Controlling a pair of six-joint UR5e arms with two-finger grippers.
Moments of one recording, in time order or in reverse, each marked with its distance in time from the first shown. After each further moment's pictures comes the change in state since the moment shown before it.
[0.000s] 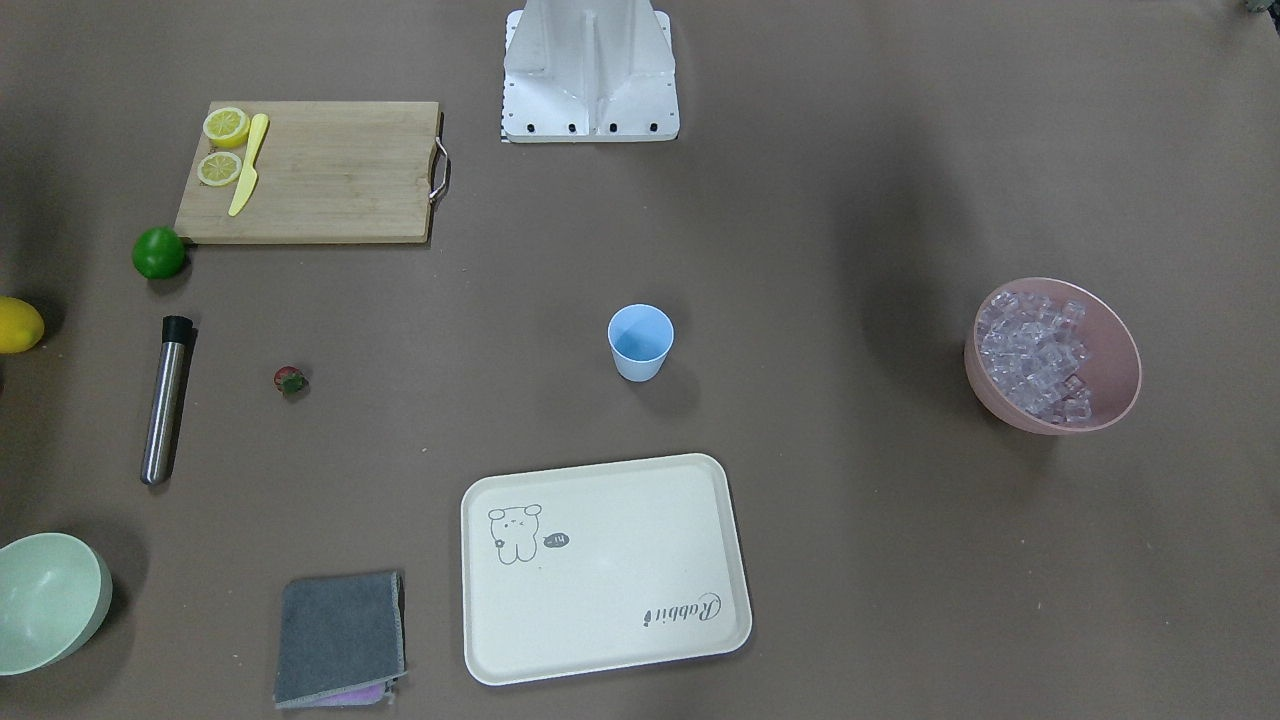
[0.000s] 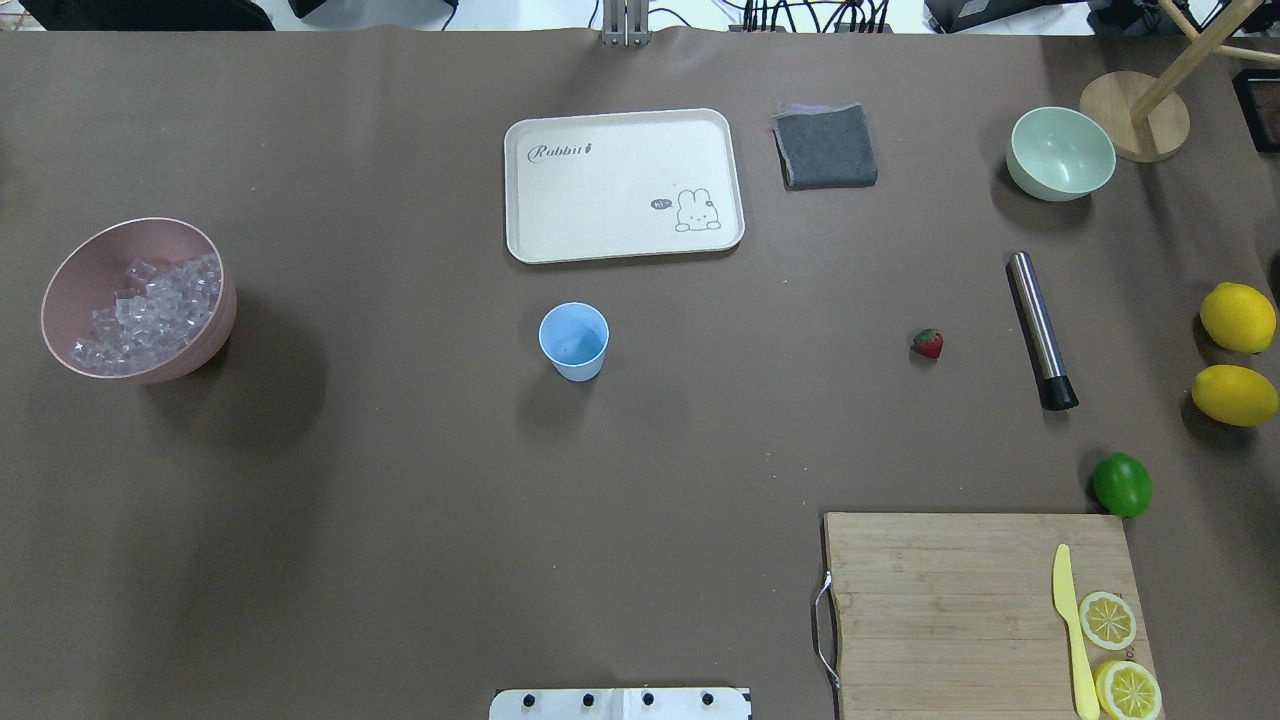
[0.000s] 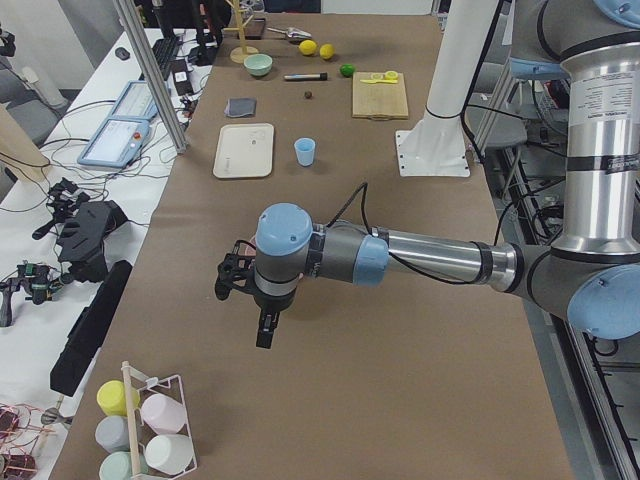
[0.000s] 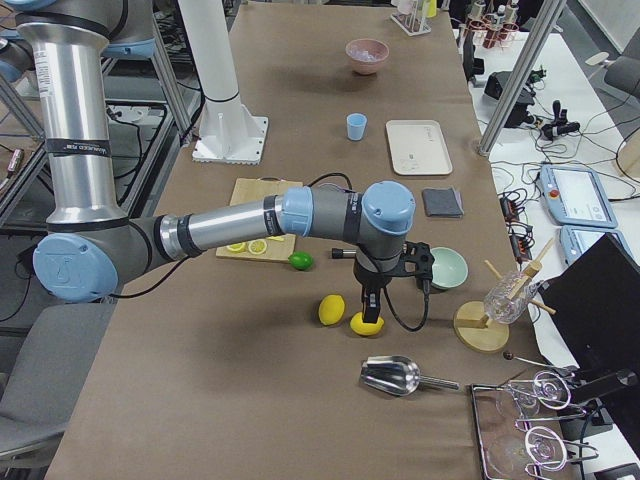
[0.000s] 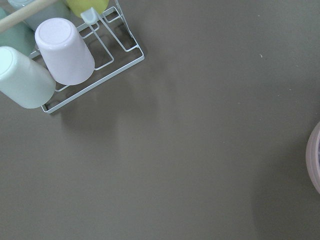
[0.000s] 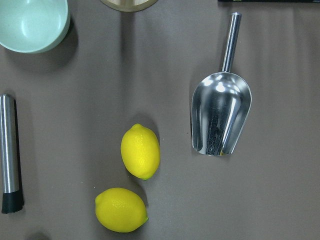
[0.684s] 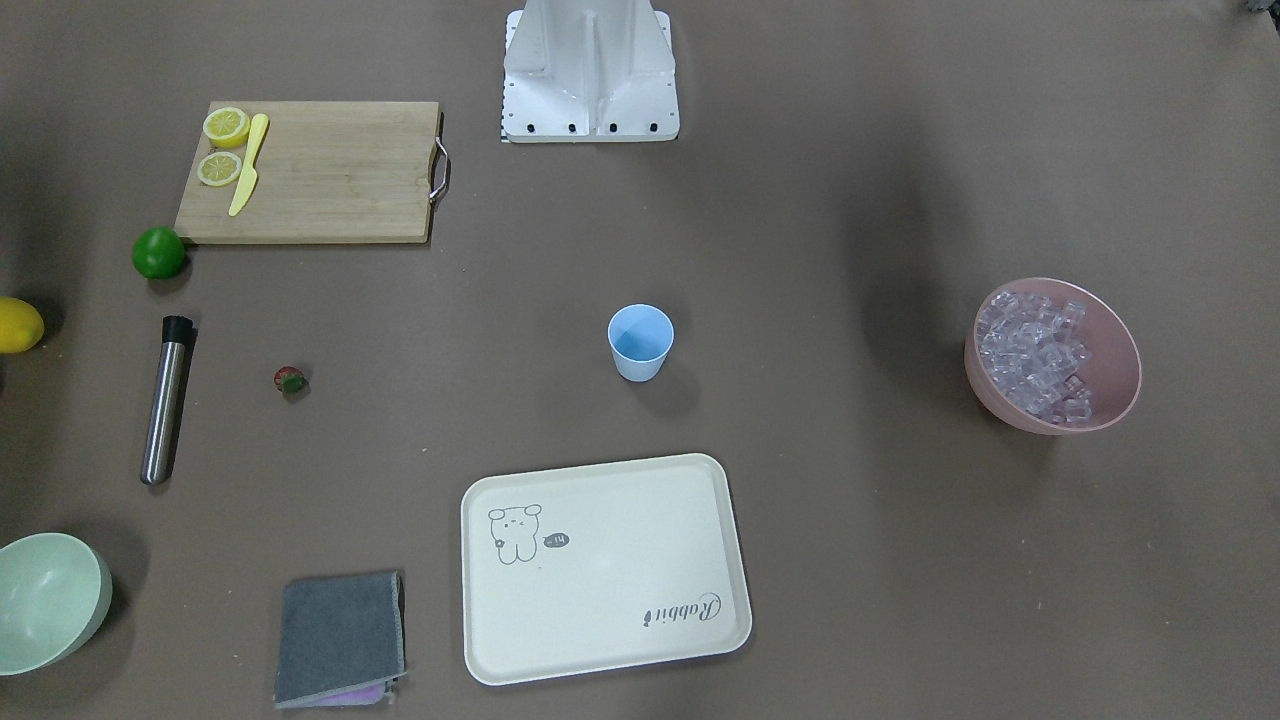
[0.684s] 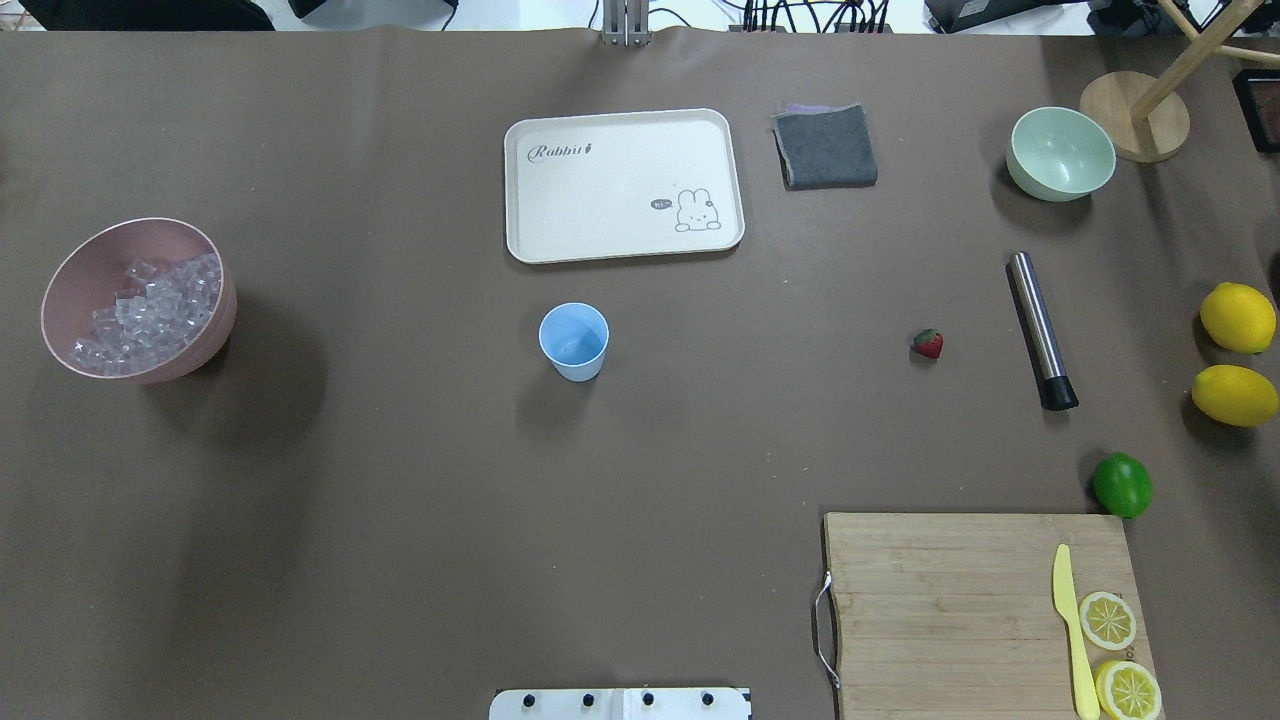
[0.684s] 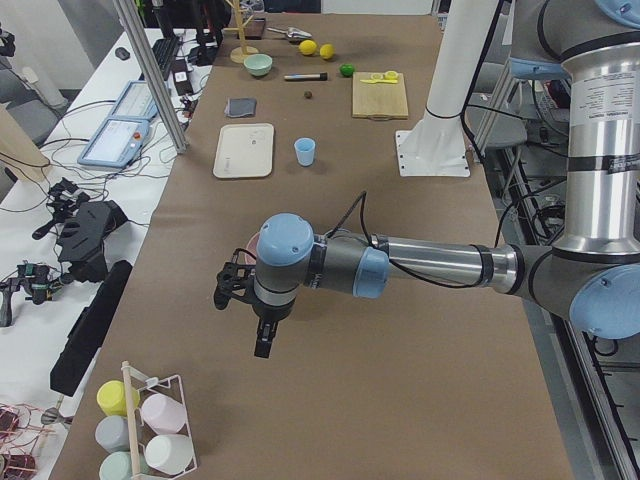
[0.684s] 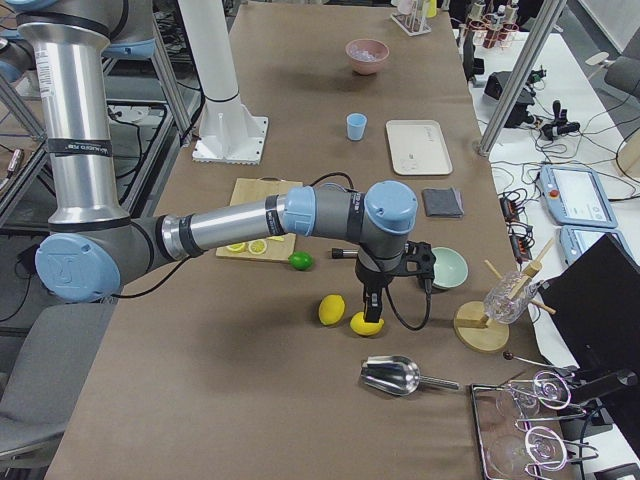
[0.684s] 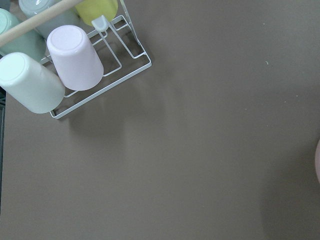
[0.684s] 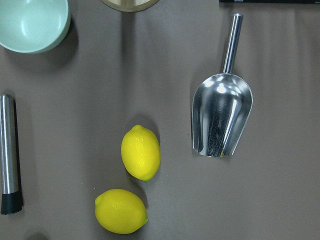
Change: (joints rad) left arm -0.003 0.004 0.045 -0.058 0.018 -0.010; right arm -0.006 0.007 -0.008 0.001 -0.004 0.000
